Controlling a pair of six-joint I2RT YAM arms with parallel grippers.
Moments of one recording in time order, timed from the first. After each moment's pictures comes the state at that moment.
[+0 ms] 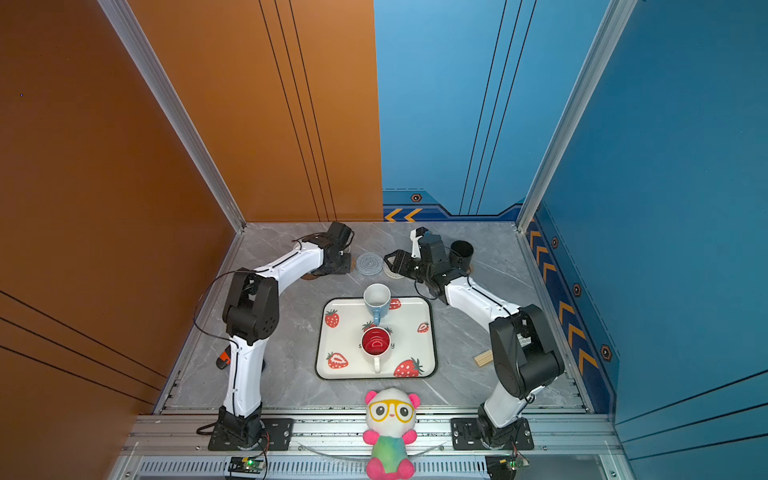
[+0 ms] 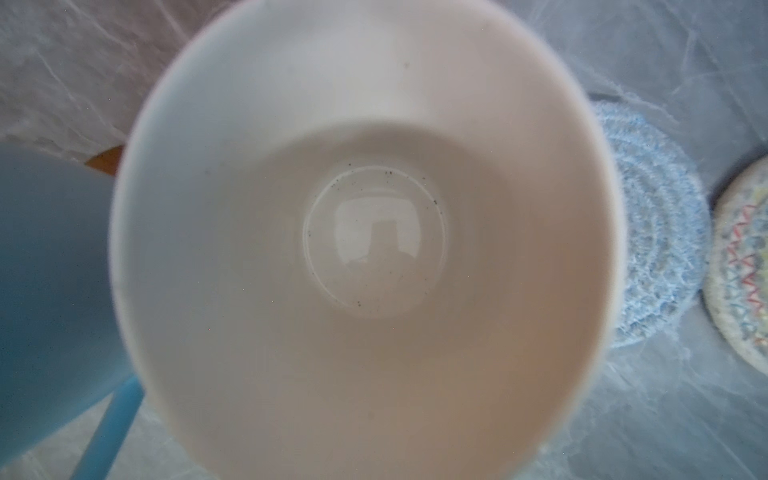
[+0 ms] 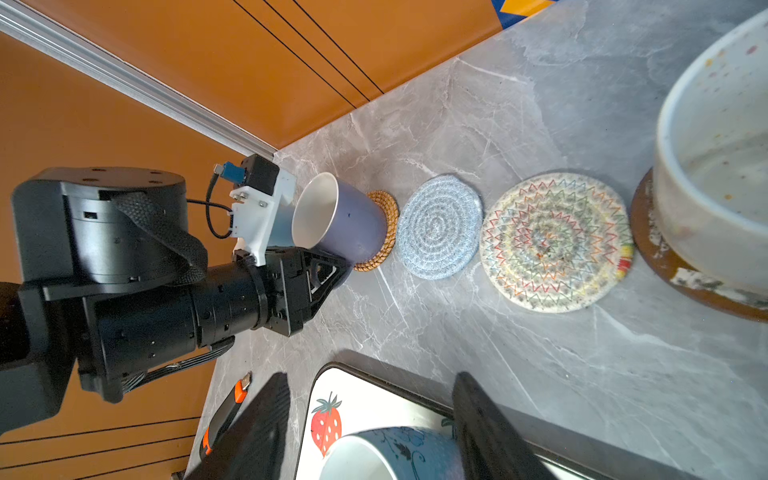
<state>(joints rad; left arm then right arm) -0.39 2.19 1.79 -0.74 -0.21 -0.38 0.40 1.66 1.11 0.04 -0.32 0.69</state>
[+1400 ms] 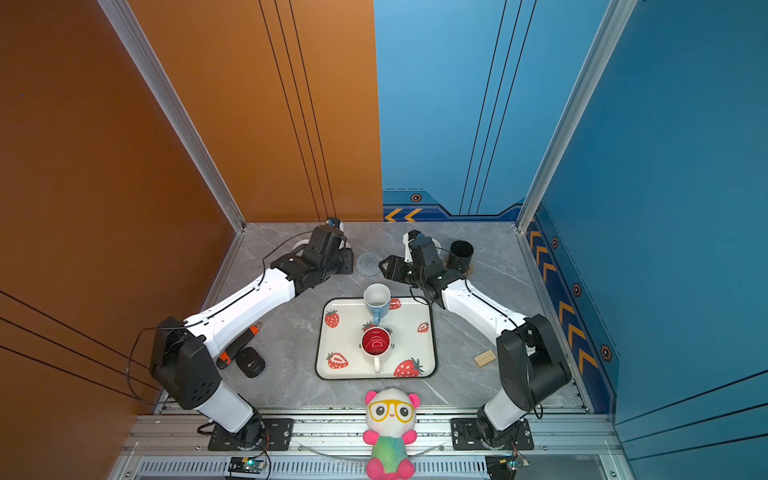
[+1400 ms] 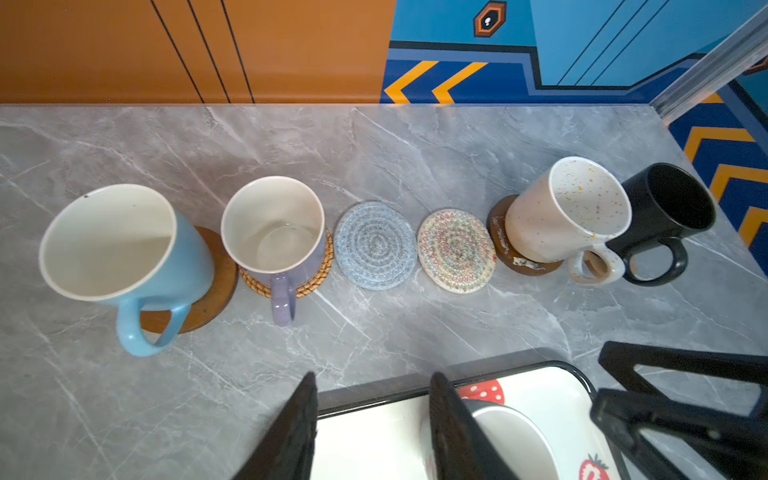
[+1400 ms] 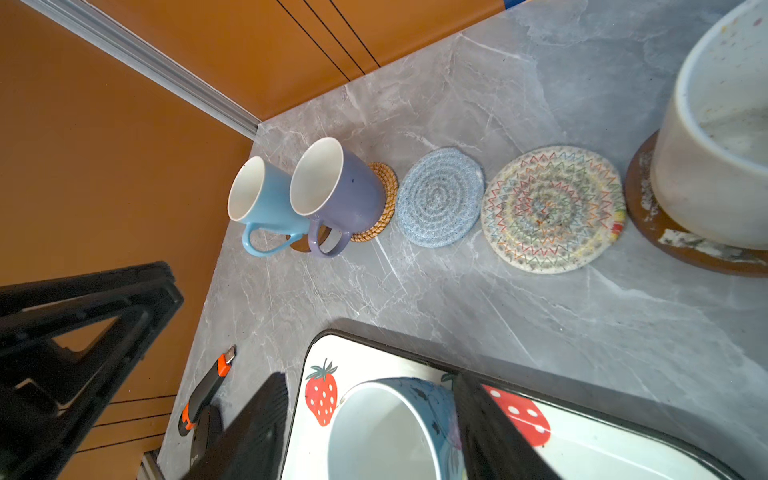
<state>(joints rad) -0.57 1.62 1.39 -0.46 -0.25 -0.41 0.50 1.58 1.14 -0.13 -0.21 0.64</state>
